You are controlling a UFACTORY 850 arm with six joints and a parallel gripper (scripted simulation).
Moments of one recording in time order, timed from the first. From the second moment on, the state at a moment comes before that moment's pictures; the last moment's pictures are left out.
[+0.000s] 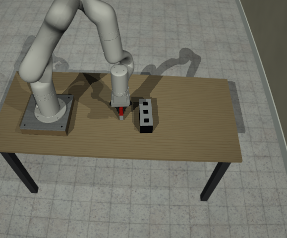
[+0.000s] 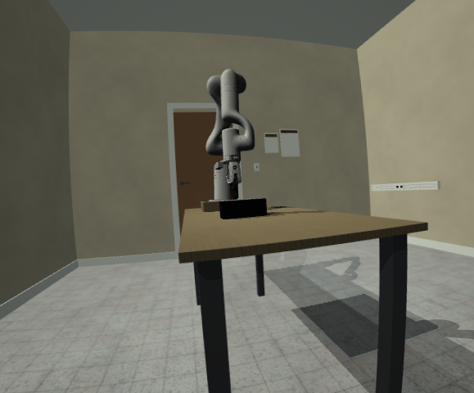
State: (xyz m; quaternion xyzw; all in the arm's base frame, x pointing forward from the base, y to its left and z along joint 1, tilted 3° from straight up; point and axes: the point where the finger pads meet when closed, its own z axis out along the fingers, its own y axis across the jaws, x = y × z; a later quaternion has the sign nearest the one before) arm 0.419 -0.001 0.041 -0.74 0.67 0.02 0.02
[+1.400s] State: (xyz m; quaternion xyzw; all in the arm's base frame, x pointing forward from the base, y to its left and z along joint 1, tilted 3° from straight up) arm 0.419 -0.002 0.068 -0.74 0.67 0.02 0.02
